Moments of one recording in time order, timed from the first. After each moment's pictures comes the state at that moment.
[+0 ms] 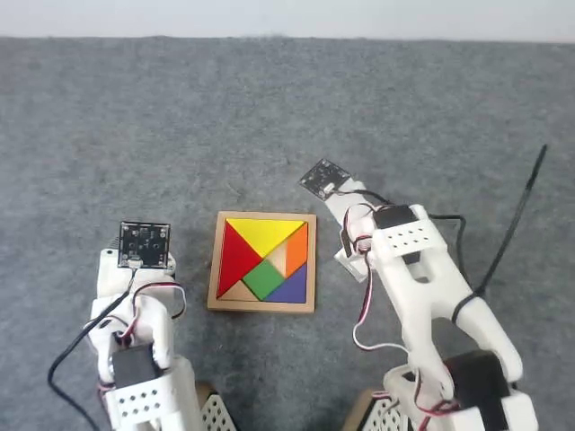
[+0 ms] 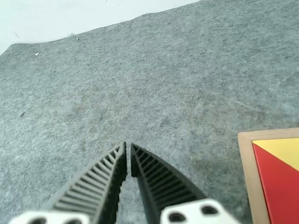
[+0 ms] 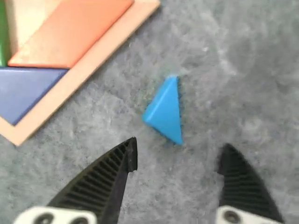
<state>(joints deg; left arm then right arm) -21.1 -103.1 97.2 47.3 -14.8 -20.5 -14.2 43.6 56.6 29.6</state>
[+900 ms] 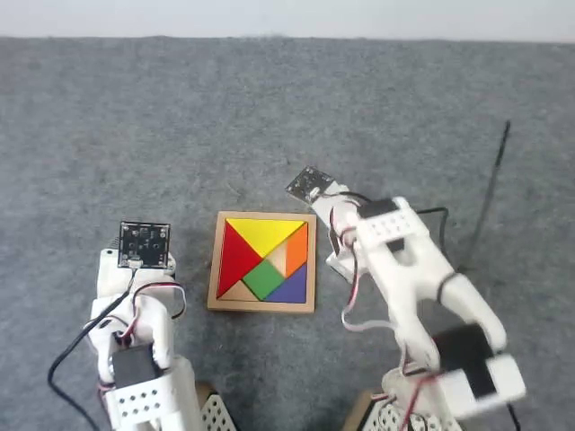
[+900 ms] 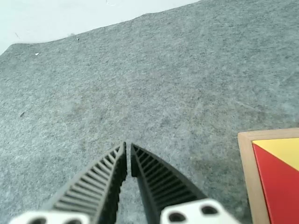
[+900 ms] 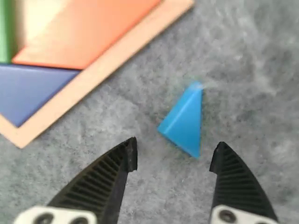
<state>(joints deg) -21.1 -103.1 97.2 47.3 -14.8 -22.0 -2.3 36.4 59.5 29.6</state>
